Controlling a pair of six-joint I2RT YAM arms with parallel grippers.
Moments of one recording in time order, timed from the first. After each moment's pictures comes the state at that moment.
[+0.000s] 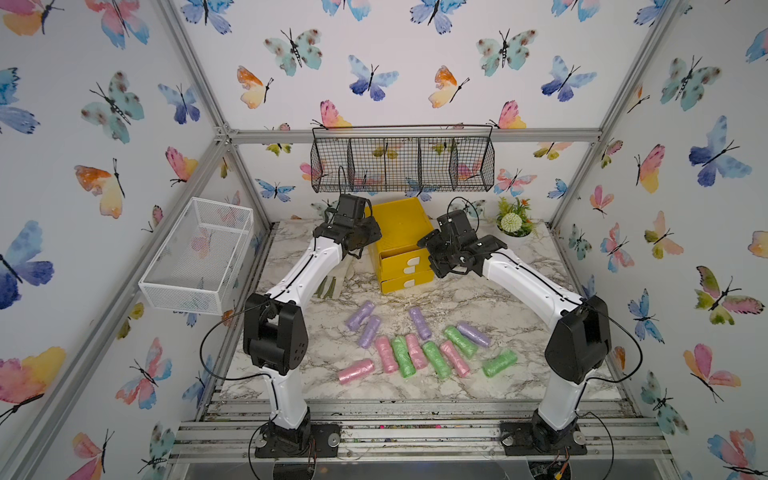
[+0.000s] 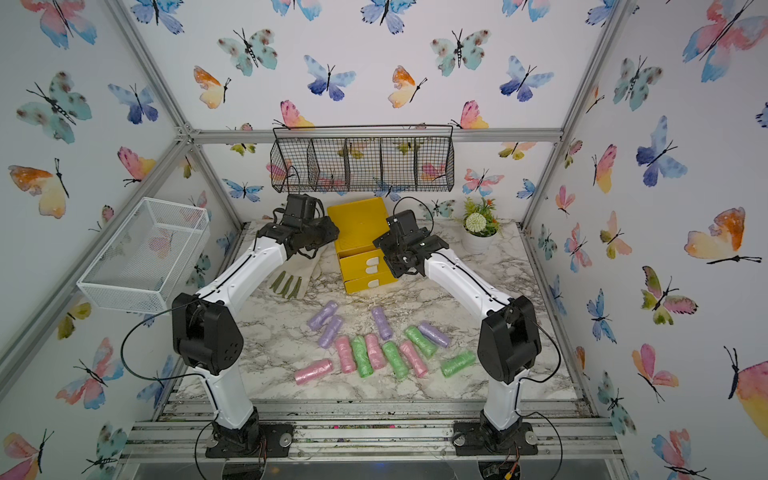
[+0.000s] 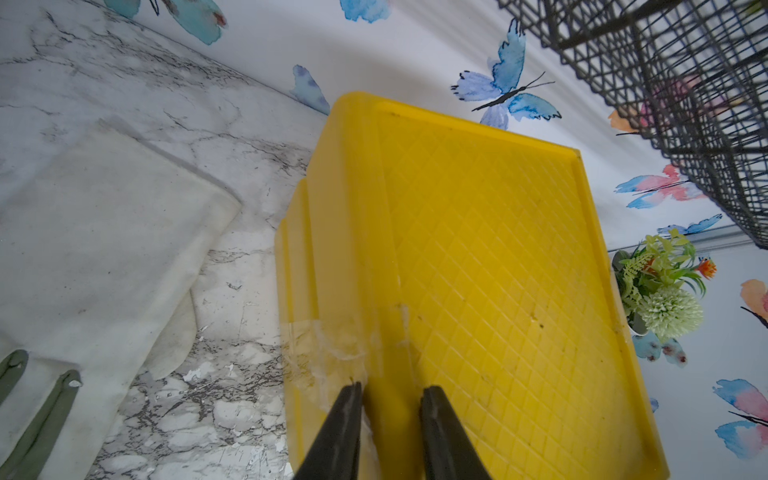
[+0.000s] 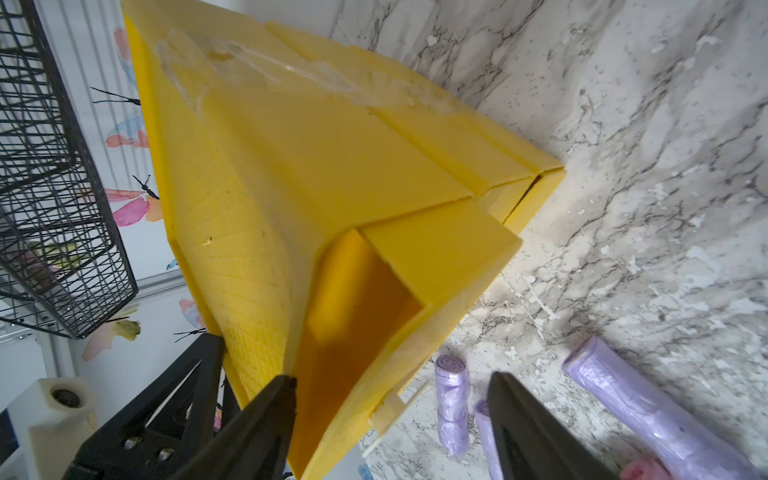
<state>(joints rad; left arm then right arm) -0.36 1.87 1.74 -0.55 0.07 -0.66 0.62 1.84 1.67 -0.60 -0.02 1.40</state>
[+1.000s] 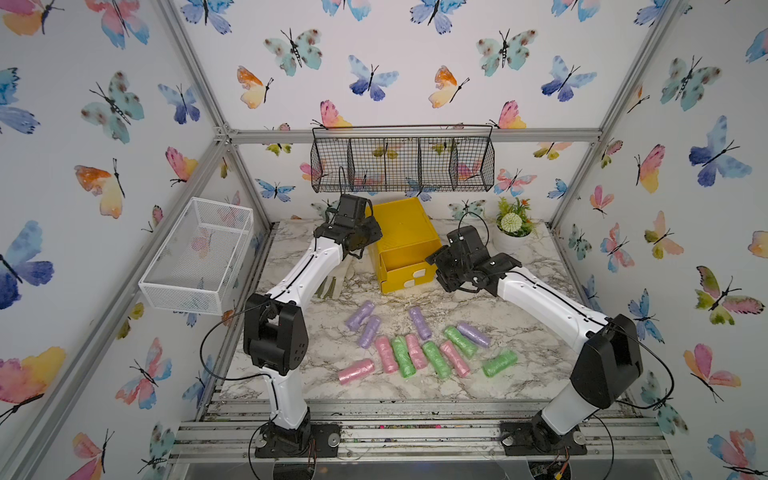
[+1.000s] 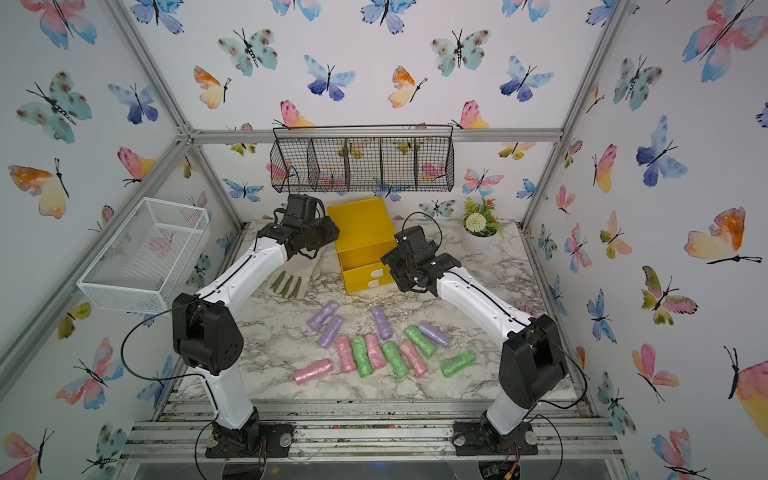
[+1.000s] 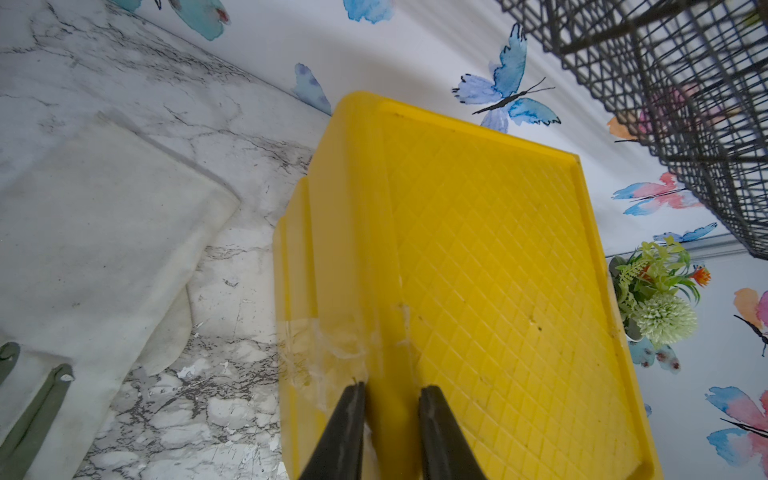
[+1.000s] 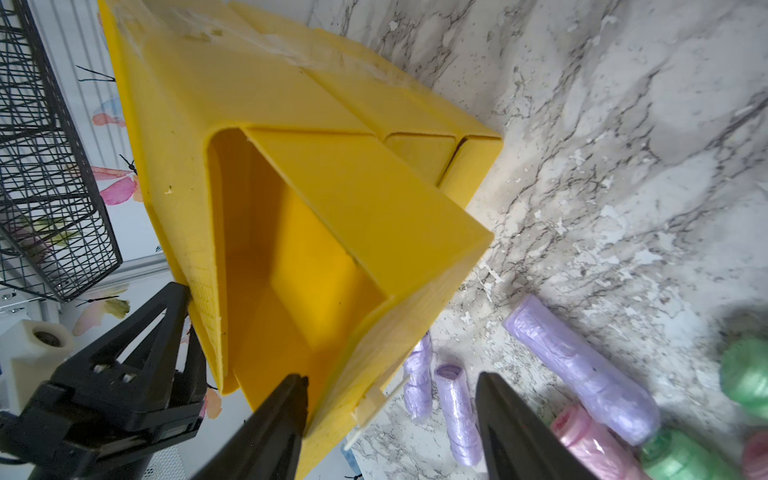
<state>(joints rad) -0.36 1.87 1.74 -0.55 0.06 -0.69 0.63 1.62 1.39 -0.53 -0.01 1.39</state>
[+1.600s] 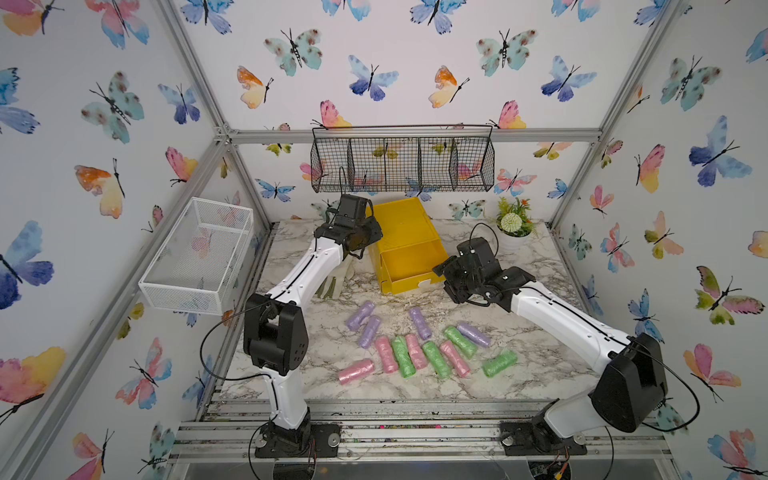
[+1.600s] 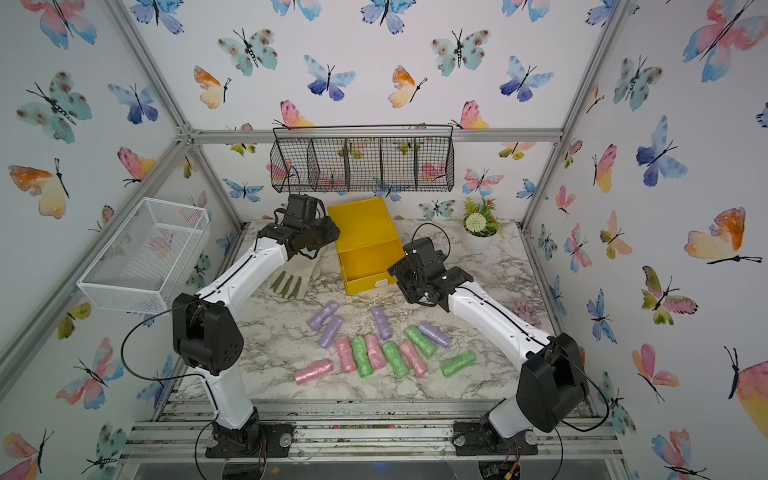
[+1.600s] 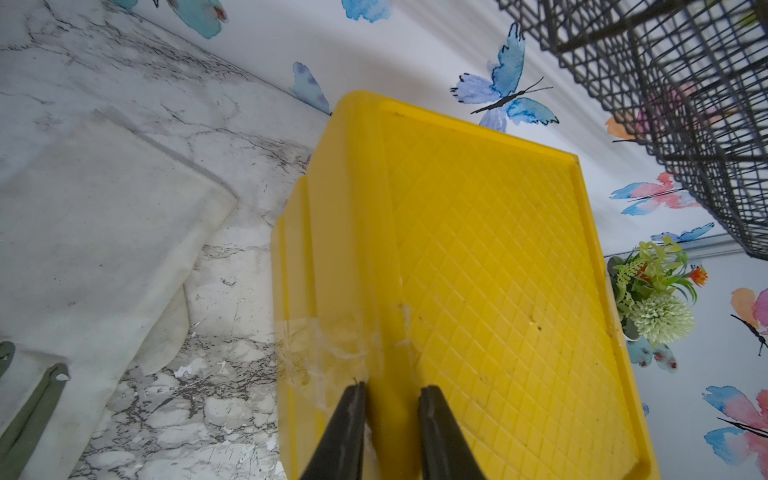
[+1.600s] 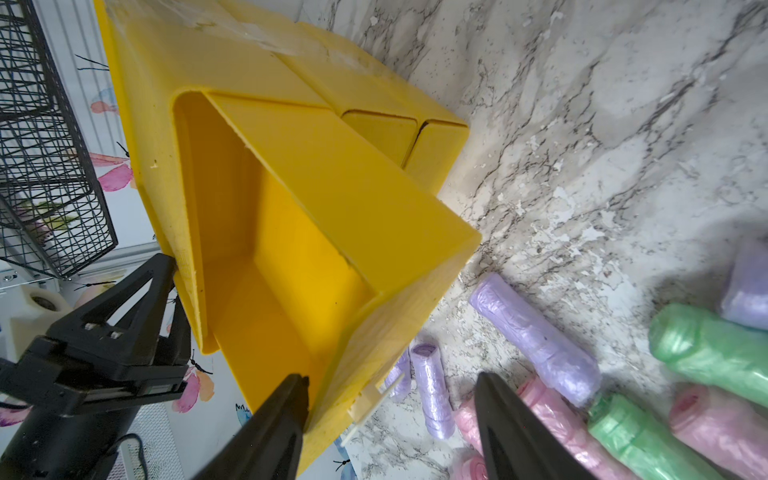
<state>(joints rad) -0.36 1.87 1.74 -0.54 0.06 -0.69 0.63 1.49 1.24 -0.51 -0.01 1.39</state>
